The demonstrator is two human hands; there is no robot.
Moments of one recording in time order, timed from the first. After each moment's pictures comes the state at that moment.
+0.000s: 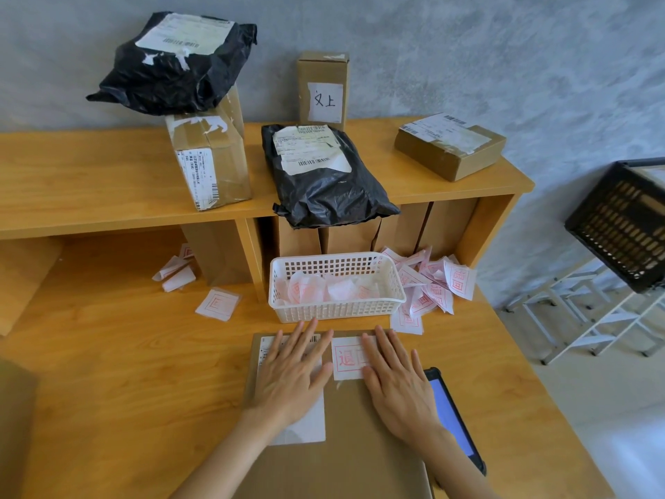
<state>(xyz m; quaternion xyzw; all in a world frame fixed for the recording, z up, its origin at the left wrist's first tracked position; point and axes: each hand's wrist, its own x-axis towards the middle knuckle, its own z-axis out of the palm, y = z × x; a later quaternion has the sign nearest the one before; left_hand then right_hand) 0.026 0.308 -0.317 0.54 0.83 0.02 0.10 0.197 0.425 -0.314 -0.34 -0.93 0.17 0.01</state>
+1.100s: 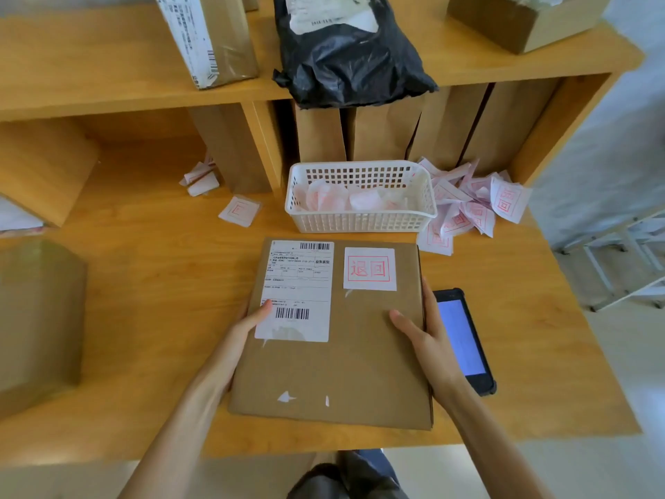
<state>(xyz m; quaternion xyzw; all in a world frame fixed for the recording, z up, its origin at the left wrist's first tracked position) 0.047 0.219 -0.310 0.06 0.68 0.62 0.39 0.245 0.399 -0.315 -0.39 -0.57 0.71 0.15</state>
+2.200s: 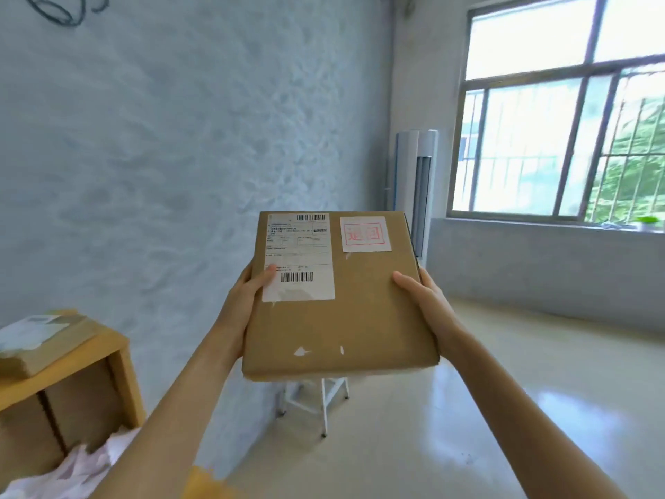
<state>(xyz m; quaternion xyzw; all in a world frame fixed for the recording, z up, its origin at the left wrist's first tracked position) 0.422 0.525 0.004 0.50 0.33 0.55 0.58 0.685 0.474 -0.007 -0.46 -0.46 0.44 0.62</state>
